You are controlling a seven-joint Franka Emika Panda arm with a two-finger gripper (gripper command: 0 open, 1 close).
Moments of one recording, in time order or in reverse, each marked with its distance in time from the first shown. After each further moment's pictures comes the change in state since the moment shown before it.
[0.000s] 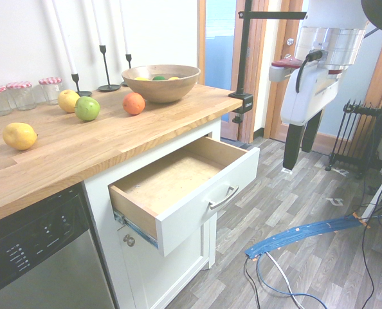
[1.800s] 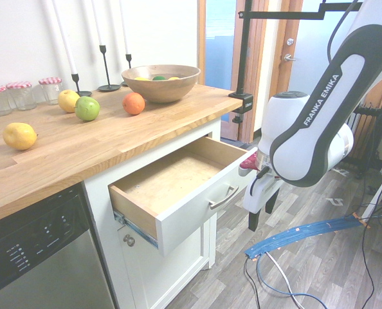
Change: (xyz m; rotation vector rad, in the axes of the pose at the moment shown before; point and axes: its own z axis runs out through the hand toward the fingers) arm 0.089 -0.006 0.251 0.010 0.021 -0.001
